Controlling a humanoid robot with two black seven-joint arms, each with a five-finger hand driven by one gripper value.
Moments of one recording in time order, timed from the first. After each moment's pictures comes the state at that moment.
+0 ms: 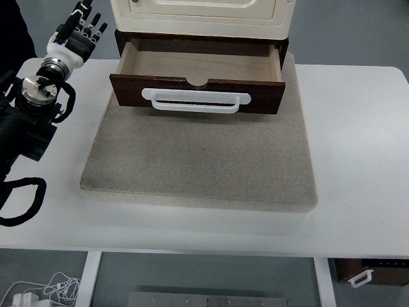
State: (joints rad) left arm -1.04 0.18 -1.09 -0.26 -0.15 -0.24 -0.03; right arm -0.01 0.00 -0.01 0.18 -0.04 -0.05 0.03
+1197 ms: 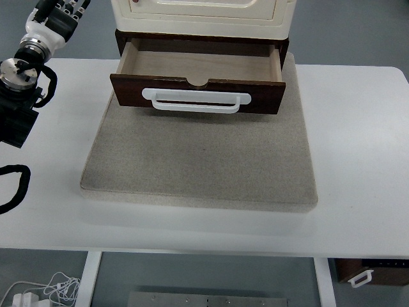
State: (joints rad) left arm -1.09 0.26 -1.09 -0.27 -0.13 -0.28 -0.03; right arm -0.01 0.00 -0.01 0.18 -0.04 -0.05 0.03
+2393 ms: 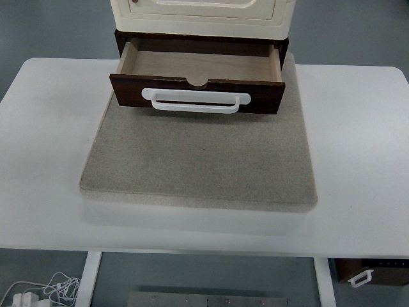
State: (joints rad) left arm -1.35 0.58 -0.98 -0.87 0.07 -0.24 -0.02; right arm -0.01 0.00 -0.01 0.18 -0.04 -0.05 0.03
